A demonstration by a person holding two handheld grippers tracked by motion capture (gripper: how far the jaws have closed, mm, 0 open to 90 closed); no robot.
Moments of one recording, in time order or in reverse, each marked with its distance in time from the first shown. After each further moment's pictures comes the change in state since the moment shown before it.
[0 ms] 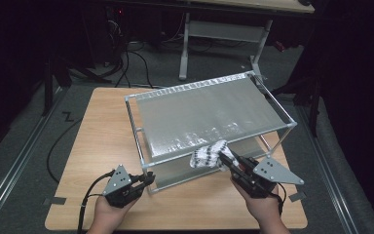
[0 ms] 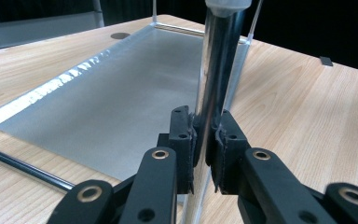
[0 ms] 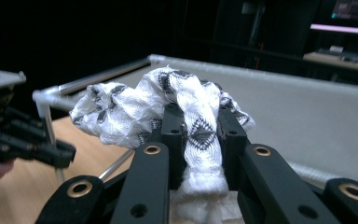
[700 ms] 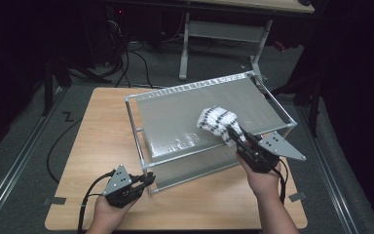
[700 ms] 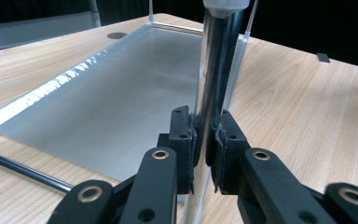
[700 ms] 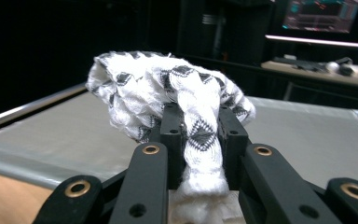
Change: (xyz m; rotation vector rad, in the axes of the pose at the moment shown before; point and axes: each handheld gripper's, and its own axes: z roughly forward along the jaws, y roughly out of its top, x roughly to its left) left arm -0.001 0.001 0.000 0.008 -0.008 0.019; right arm -0.043 0.014 0.027 -0.029 -0.147 0.033
